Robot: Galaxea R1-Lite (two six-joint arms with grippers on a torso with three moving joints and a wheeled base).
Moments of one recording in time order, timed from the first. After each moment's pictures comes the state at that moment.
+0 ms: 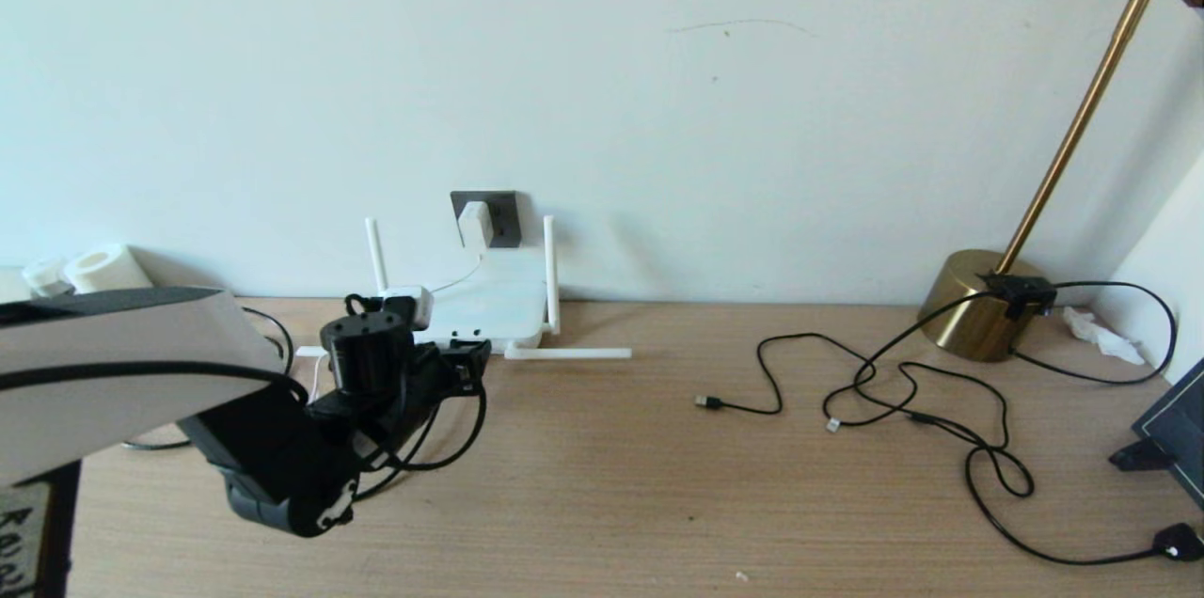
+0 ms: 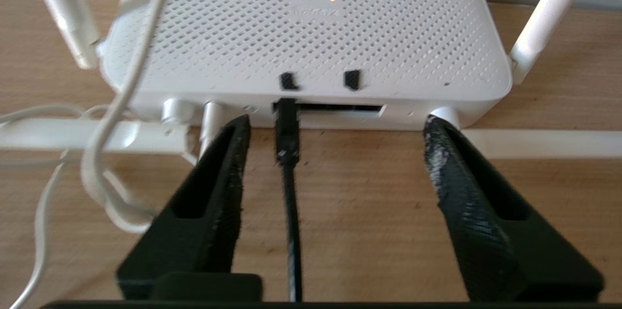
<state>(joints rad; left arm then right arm) -0.28 2.18 -0.73 -1.24 0.19 -0.06 0.00 0.00 -0.03 0.08 0.02 -0.08</state>
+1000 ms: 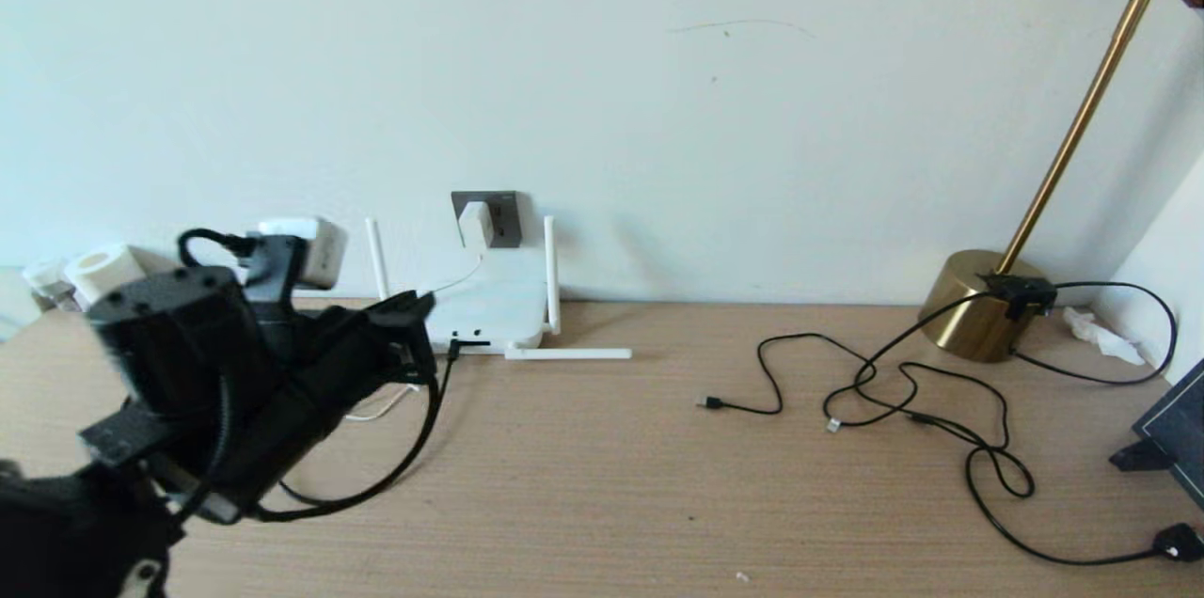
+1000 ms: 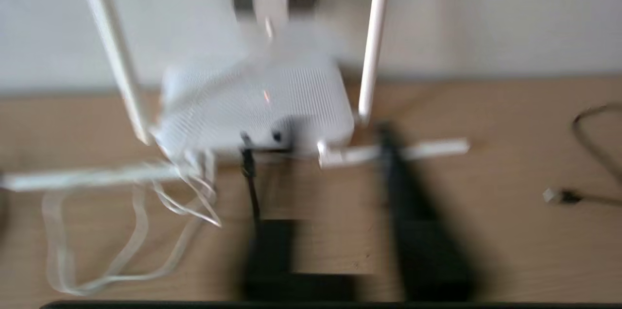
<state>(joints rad) -0.41 1.59 -0.51 -1.08 0.24 0.01 0.00 0.00 -0.03 0.08 0.02 -0.08</state>
